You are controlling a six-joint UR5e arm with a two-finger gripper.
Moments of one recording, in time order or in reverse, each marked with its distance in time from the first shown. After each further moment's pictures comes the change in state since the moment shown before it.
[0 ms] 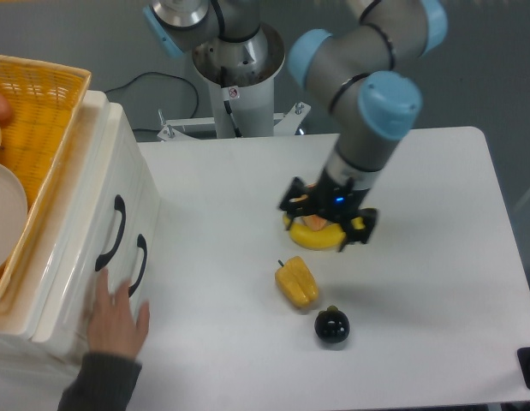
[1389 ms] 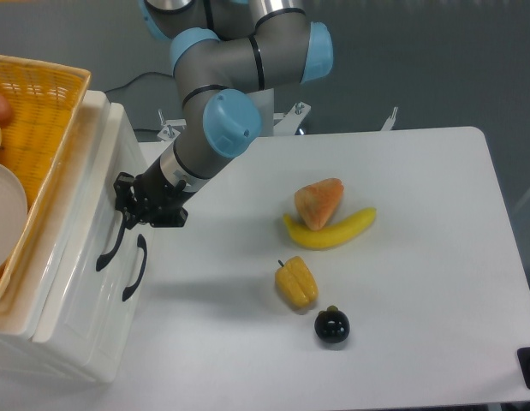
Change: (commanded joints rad) arm -0.432 0.092 -0.166 -0.046 -0.480 -0.699
